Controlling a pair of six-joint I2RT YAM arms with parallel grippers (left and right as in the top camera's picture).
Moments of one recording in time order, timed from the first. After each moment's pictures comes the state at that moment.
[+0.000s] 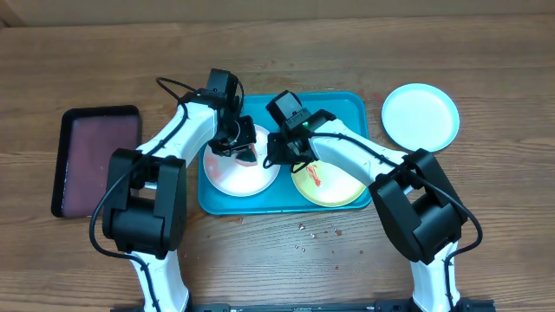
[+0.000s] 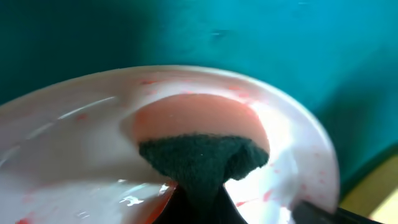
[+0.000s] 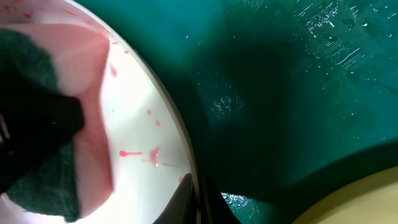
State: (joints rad) left arm -0.23 2.04 1.38 -0.71 0.27 -0.42; right arm 0.63 2.11 1.47 -0.60 -0.14 0.59
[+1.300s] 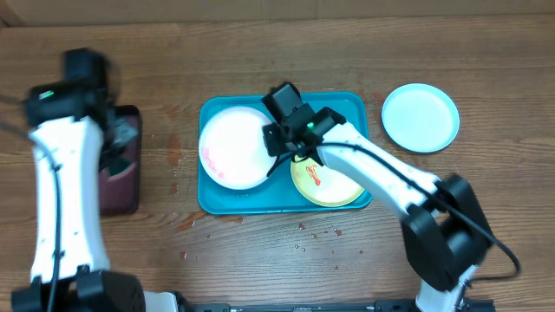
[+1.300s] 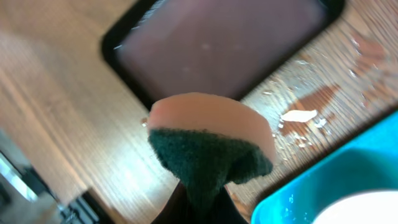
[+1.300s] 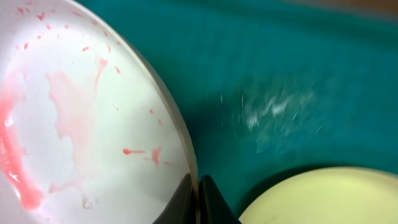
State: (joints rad) left arm 0.22 1.59 1.61 -1.42 -0.28 -0.66; right arm 0.70 1.92 1.49 -0.62 0.06 0.36
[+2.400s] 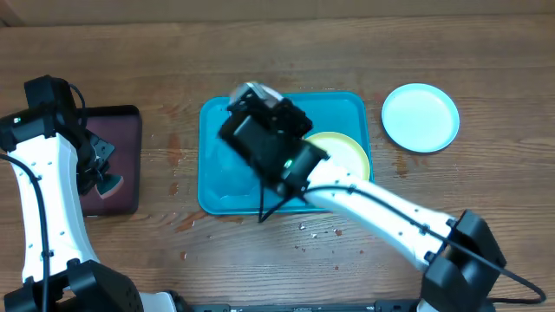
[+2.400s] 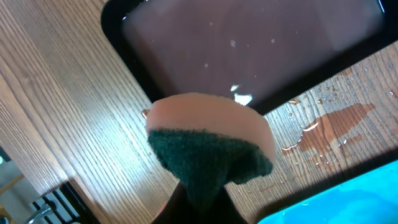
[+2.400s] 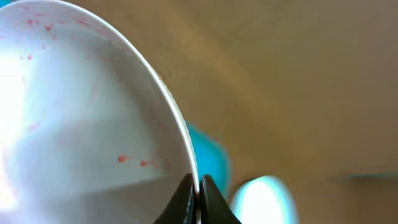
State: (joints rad) left arm 0.38 1.57 1.46 -1.31 -0.19 -0.67; right arm 0.88 1.81 1.51 -0.63 0.79 -0.07
